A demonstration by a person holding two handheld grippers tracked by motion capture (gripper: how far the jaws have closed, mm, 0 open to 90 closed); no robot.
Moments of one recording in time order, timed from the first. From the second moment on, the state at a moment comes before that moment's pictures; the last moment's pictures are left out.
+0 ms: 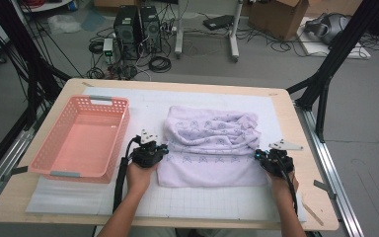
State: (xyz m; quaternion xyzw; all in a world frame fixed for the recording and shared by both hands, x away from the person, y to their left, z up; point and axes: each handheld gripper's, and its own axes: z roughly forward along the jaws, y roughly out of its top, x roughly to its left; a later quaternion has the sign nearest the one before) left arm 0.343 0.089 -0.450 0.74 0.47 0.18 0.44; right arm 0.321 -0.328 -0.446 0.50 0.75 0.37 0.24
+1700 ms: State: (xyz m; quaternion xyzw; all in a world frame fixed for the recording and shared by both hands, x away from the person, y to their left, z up) left arm 0.244 0.115 -0.451 0.80 0.40 0.13 0.43; right arm 0.233 -0.349 -0.442 0.47 0.79 0.35 0.18
